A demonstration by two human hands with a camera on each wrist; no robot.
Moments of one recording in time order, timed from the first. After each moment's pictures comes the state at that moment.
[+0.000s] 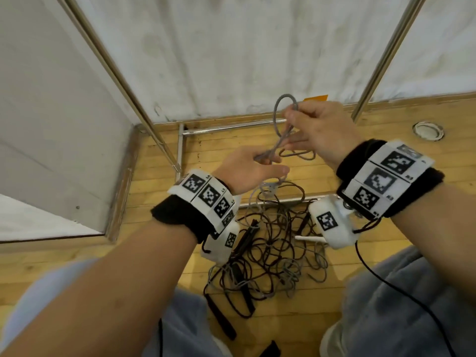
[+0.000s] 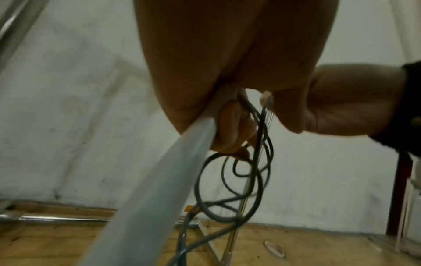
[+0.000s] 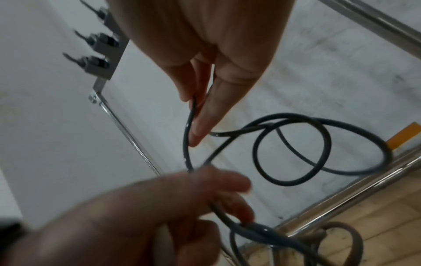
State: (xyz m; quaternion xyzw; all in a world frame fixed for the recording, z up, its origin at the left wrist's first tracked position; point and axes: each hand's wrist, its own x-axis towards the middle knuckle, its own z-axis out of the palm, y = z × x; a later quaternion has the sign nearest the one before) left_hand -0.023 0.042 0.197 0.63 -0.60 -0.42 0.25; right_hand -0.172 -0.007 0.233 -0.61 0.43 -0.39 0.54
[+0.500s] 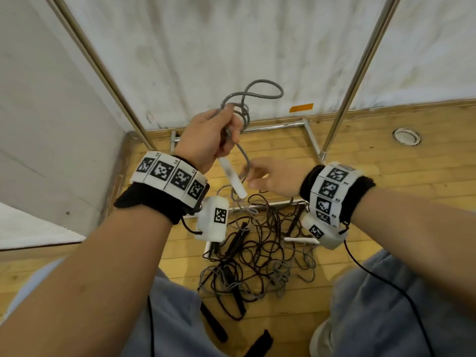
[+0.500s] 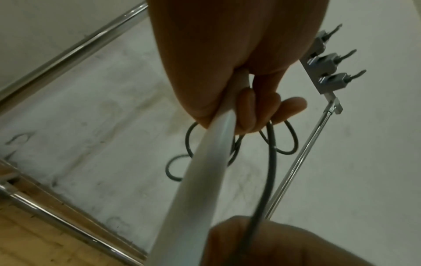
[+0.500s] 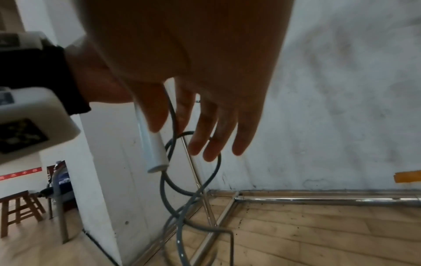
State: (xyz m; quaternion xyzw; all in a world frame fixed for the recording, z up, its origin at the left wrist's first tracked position) left_hand -0.004 0.034 0.237 0.54 -0.42 -0.50 0.53; right_hand -0.167 0.011 0.191 -0.82 0.39 -0.02 0.42
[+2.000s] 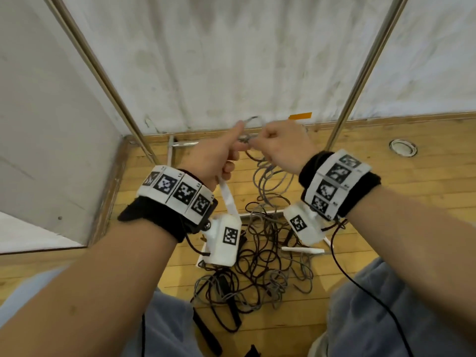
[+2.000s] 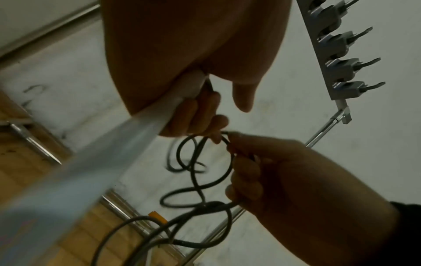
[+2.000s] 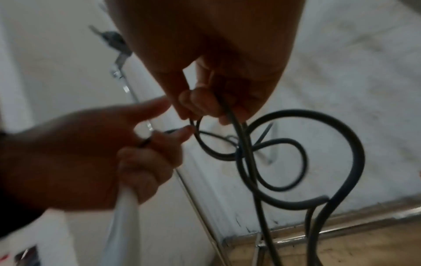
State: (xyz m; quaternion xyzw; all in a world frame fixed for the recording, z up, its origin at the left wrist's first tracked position) left_hand -0.008 0.027 0.218 0.62 -0.33 -0.54 0.45; right_hand -0.158 -0.013 0.232 -0.74 0.49 -0.27 0.38
